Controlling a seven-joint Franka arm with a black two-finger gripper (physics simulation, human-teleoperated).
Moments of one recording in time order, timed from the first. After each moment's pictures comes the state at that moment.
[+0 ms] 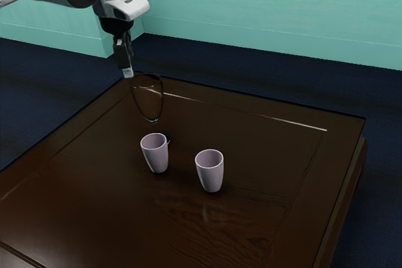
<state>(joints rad) -0.14 0.09 0.12 -1.53 0.06 1.72 0.91</state>
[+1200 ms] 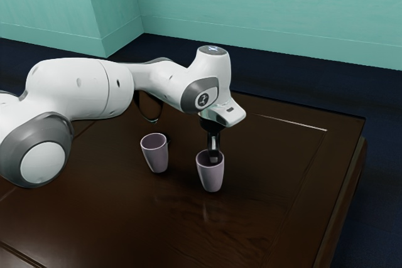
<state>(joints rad) -0.30 0.63 0.05 -1.45 0.02 2.01 0.80</state>
